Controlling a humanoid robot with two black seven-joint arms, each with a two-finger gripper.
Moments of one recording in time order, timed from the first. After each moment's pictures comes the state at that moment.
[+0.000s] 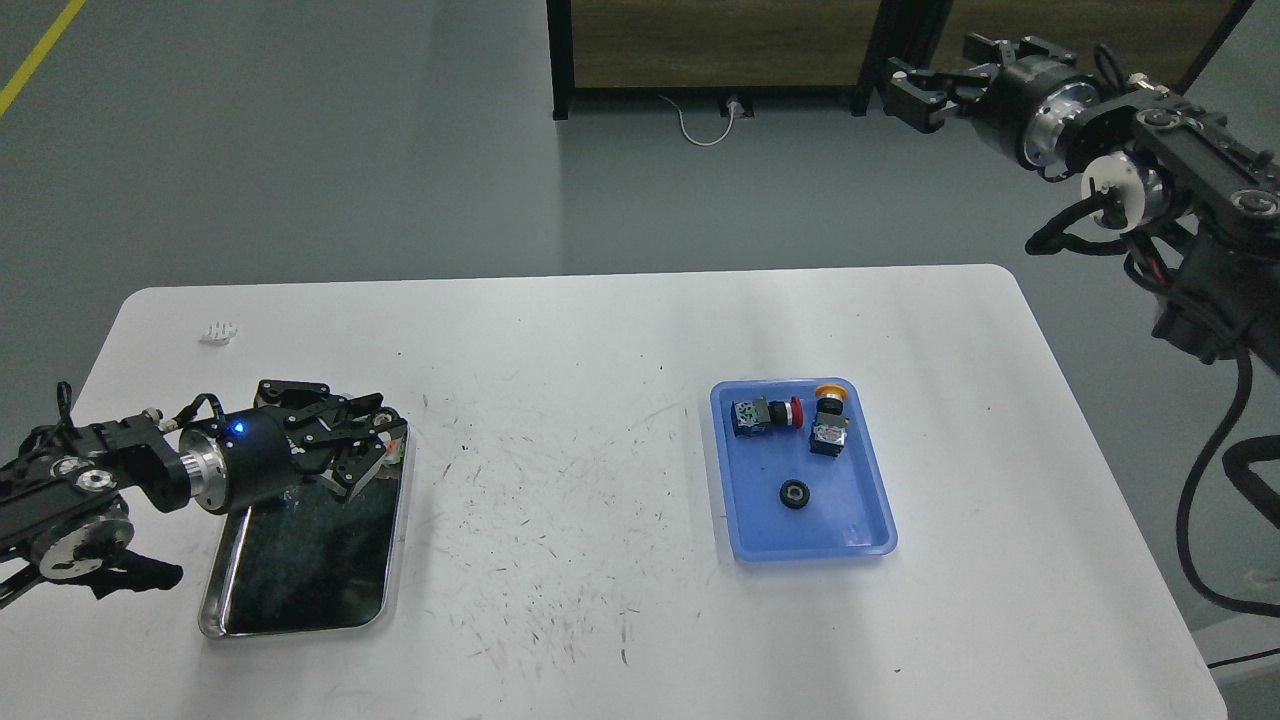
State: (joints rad) left arm -0.68 0.70 -0.30 -1.28 0.60 -0.21 -0.02; right arm 1.11 -0.49 0.54 0.63 -0.44 0.17 -0.06
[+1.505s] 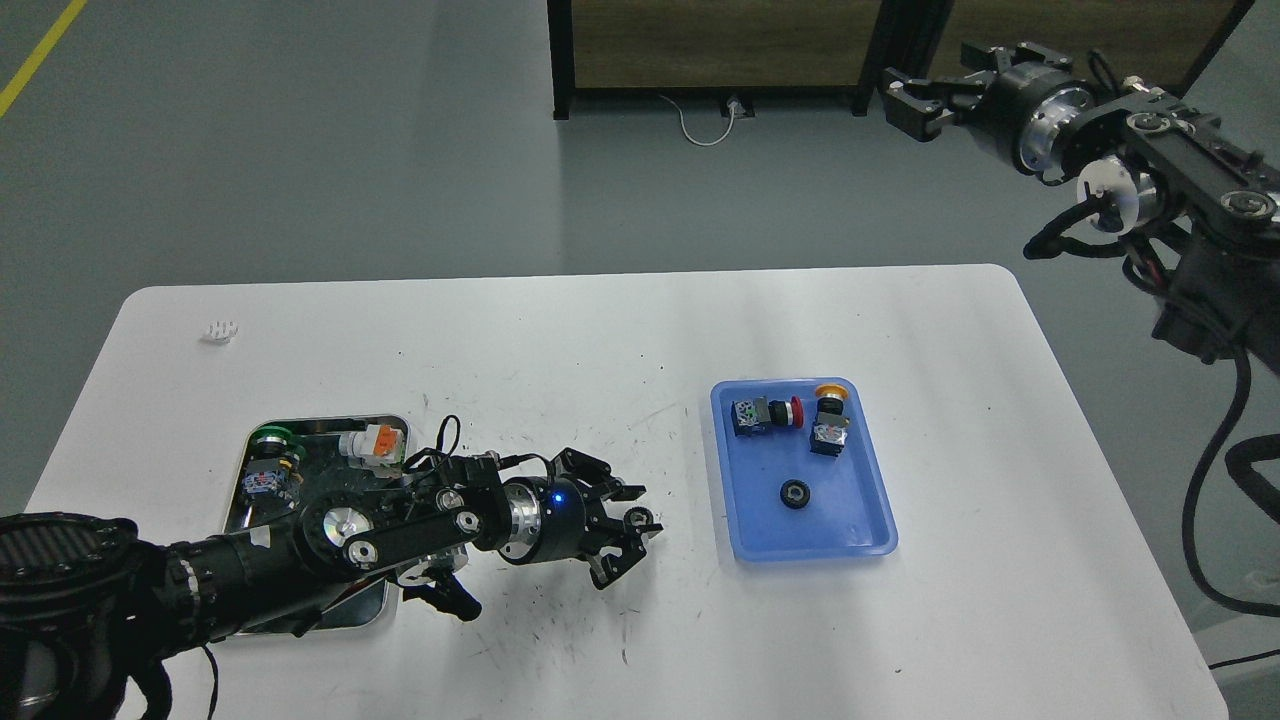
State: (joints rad) left arm -0.84 0.00 0.07 -0.82 0.63 -0.16 0.00; right arm 1.12 -0.48 0.50 0.62 -0.44 0.17 -0.06
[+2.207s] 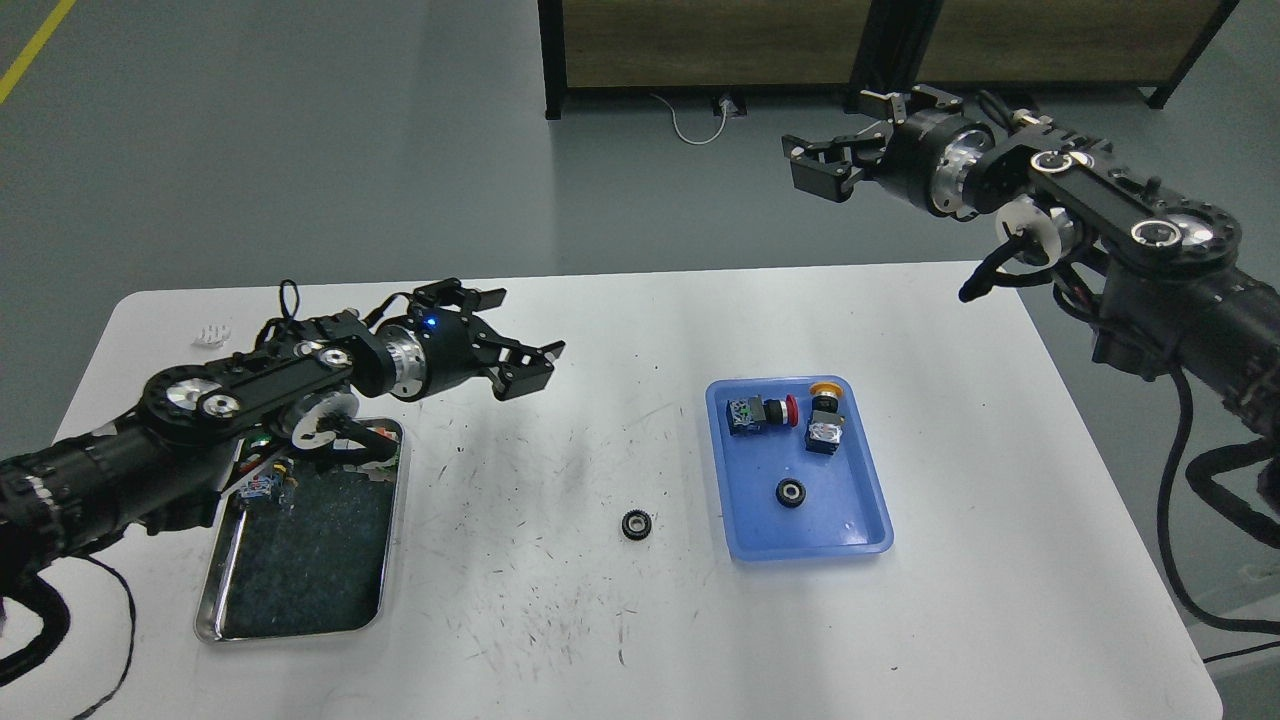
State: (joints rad) left arm -0.97 0.29 -0.16 -0.81 0.41 -0.15 0.00; right arm 1.11 -0.40 0.35 0.72 -0.43 0.22 -0.05
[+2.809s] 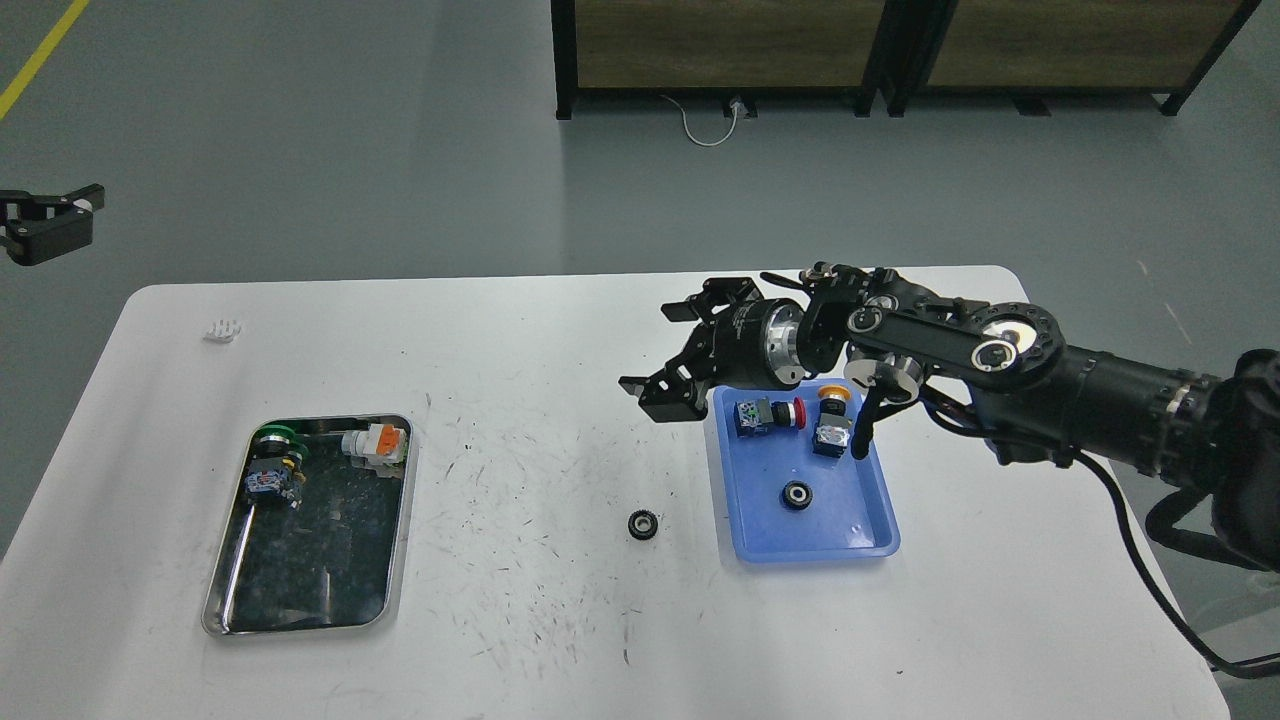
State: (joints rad) left arm -0.98 0.94 -0.30 -0.84 0.33 -0.31 -0.01; right arm 1.10 -0.30 -0.03 1.01 -0.40 0.23 -0.08
